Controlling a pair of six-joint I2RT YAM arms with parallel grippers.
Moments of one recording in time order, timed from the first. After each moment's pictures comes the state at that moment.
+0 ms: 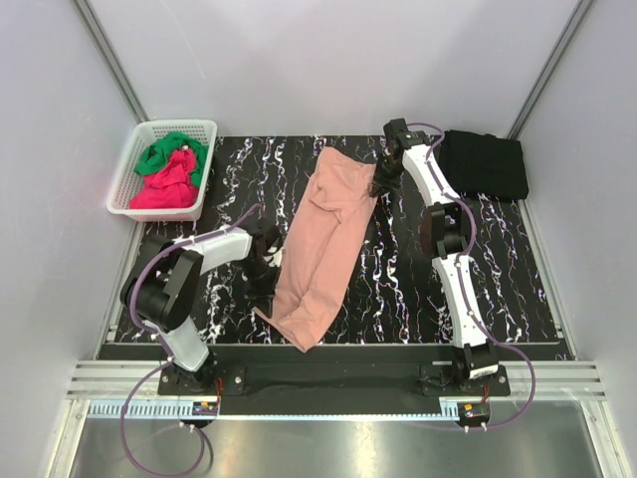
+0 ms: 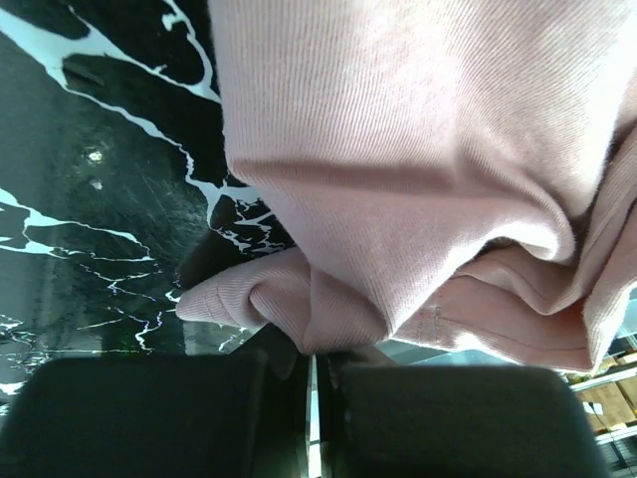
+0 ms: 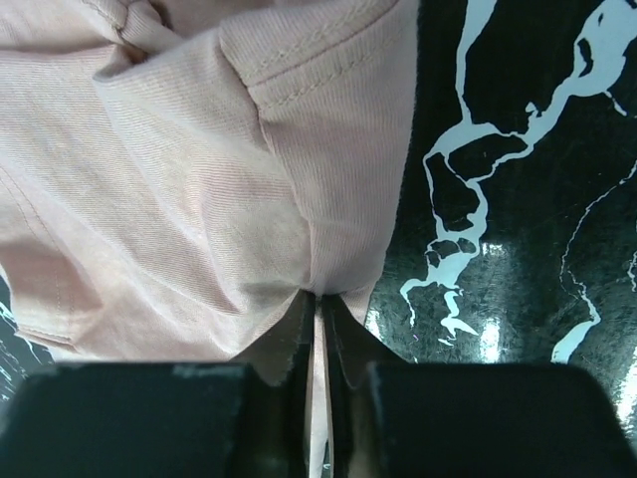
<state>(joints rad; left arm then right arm) -0.46 1.71 0.94 -0.90 0.31 -0.31 0.23 2.76 2.70 -1.14 -0.20 0.49</state>
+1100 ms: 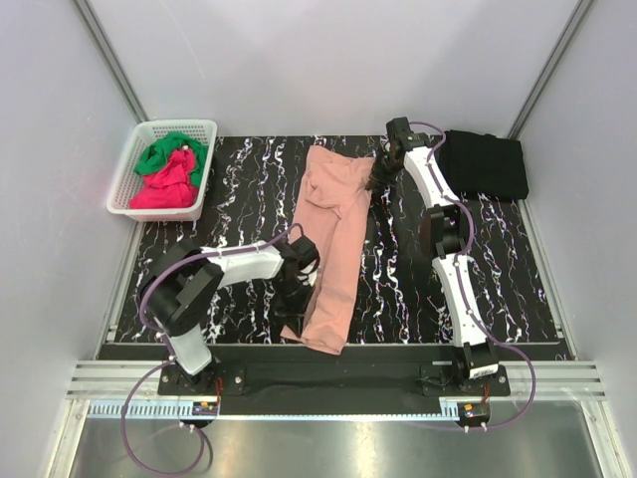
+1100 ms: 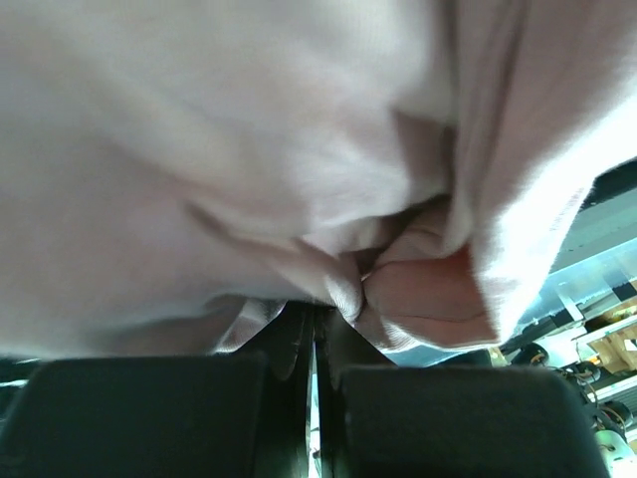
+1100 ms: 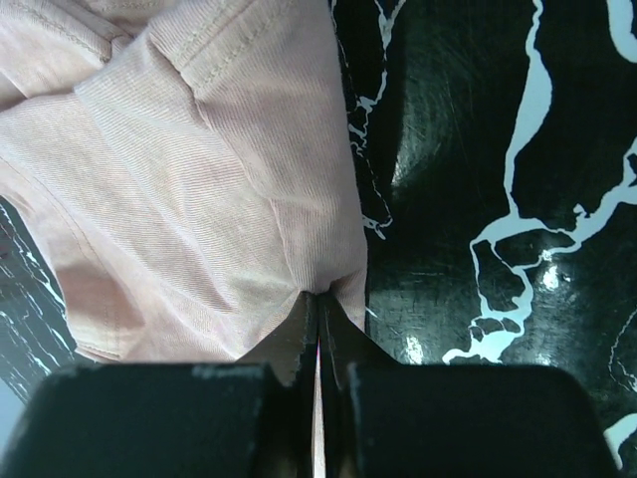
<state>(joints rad) -0.76 1.74 0.95 -0.81 0.43 -0.47 0.22 2.82 2.78 -1.06 -0.28 0.55</state>
